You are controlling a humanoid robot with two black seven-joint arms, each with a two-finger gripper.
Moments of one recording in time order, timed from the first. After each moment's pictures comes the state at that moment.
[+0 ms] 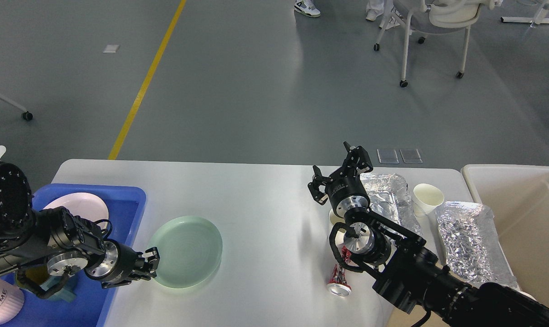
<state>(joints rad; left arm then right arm) -1.33 0.24 1.39 -1.09 -0.32 -0.23 -0.24 0.64 0.09 0.62 0.66 0.14 -0.03 0.50</state>
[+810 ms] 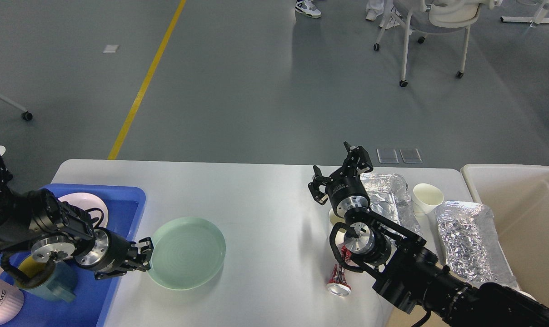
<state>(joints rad) -1.50 0.31 1.40 -1.22 -0.29 -0.28 -0.23 0.64 0.09 0.62 0.66 0.14 -0.03 0.50</state>
